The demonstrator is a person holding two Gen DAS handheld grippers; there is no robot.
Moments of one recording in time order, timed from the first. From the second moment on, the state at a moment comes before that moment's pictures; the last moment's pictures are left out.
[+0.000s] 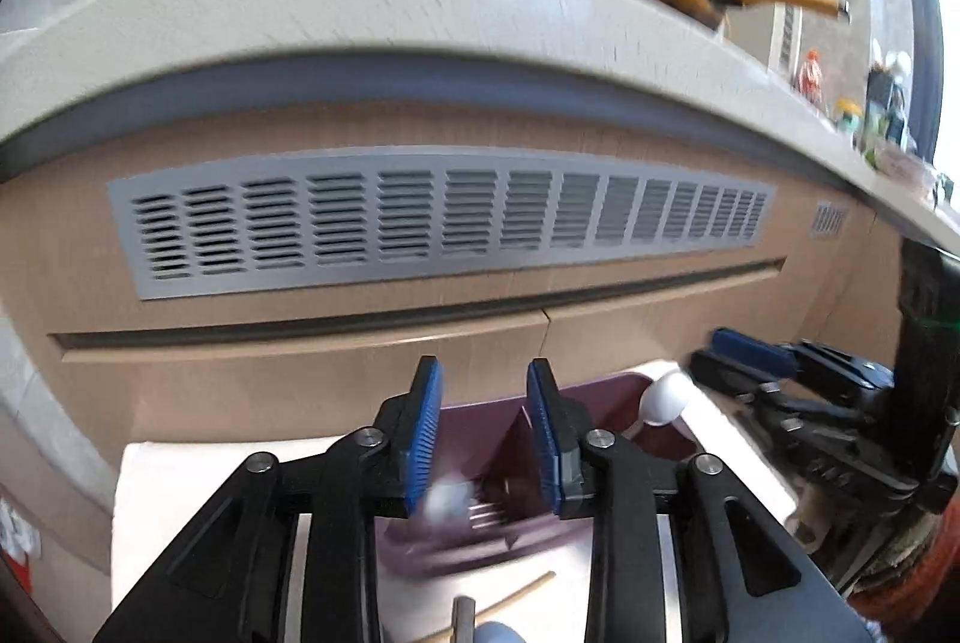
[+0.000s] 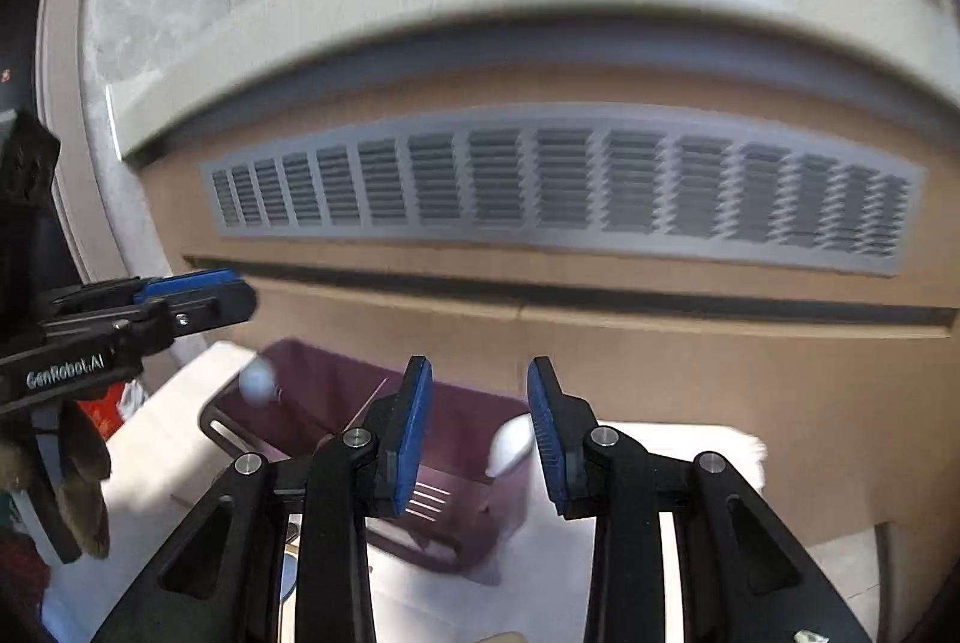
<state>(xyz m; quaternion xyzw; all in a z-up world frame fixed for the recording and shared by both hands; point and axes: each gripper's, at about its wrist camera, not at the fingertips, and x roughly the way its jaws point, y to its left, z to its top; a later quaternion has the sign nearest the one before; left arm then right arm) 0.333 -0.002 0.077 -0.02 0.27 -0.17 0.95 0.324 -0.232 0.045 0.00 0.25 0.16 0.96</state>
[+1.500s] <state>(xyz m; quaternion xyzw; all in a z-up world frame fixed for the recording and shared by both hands) 0.225 0.020 -0.046 -0.13 0.45 -0.16 0.87 0.229 -0.212 -0.034 -0.04 0.41 0.21 0.89</state>
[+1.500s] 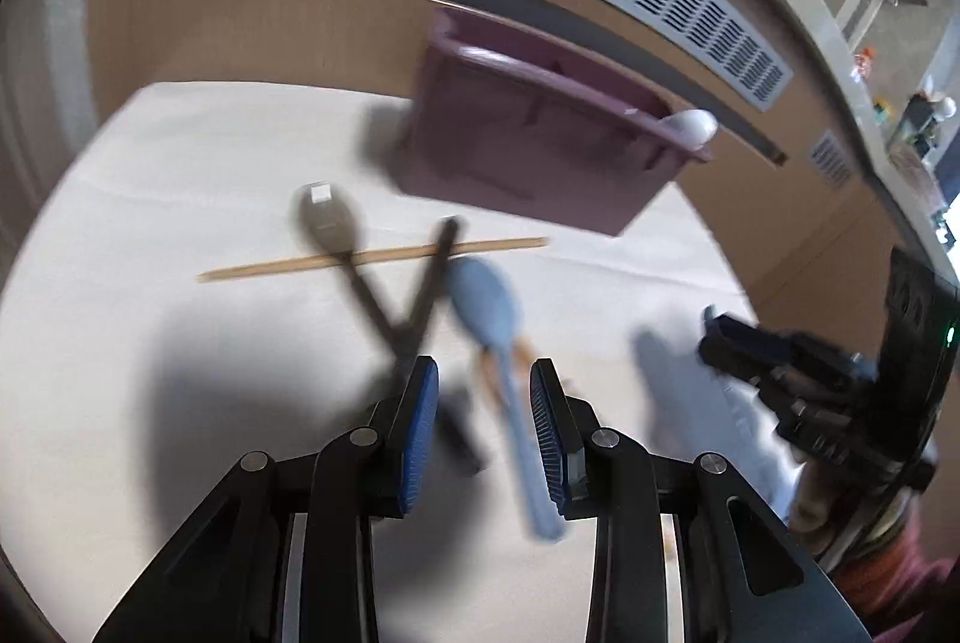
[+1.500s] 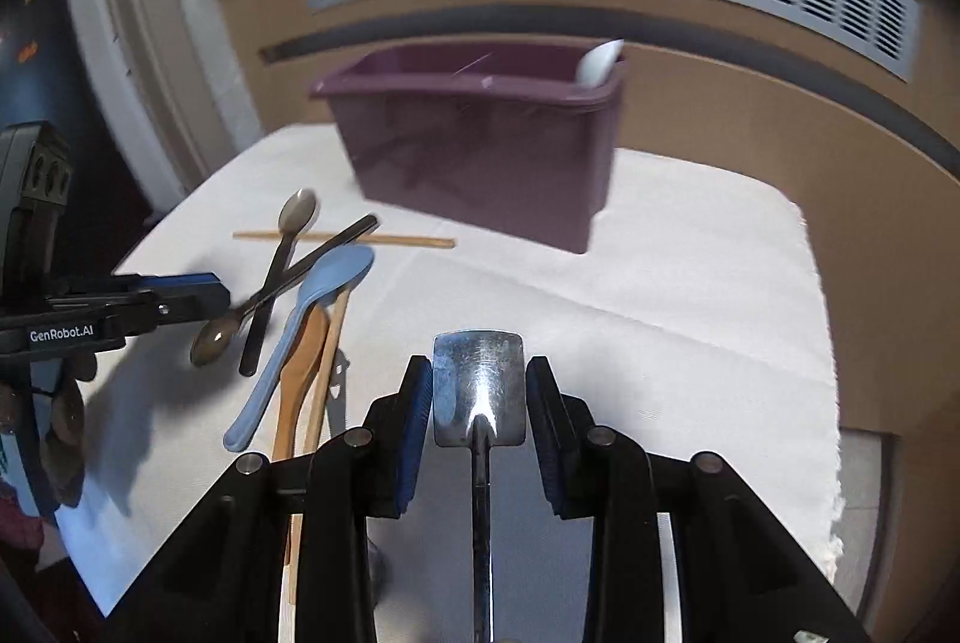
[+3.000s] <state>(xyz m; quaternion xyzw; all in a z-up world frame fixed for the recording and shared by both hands) 0.177 0.009 0.028 -0.08 0.30 -0.11 0.94 0.185 -0.210 0.003 0.01 0.32 0.19 0.93</state>
